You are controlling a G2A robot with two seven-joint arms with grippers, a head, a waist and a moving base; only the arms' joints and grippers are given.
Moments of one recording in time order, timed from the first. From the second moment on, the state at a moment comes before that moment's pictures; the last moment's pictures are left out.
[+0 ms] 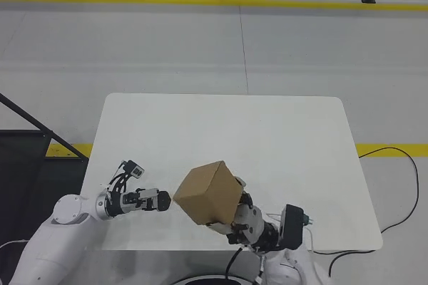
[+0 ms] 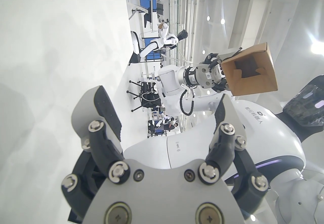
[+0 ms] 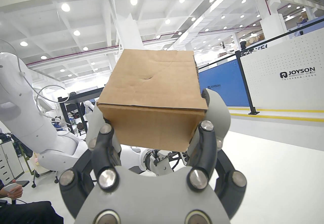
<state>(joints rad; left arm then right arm) 1.28 -0.95 -1.32 -1.30 -0.76 -0.45 -1.37 -1.50 -1.29 1.05 -1.90 -1.14 -0.70 -0.51</state>
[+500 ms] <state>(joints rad) 1.27 -0.95 -1.31 -1.31 -0.75 -0.46 -1.36 -1.52 -1.27 1.07 -1.93 -1.28 -0.83 -0.56</state>
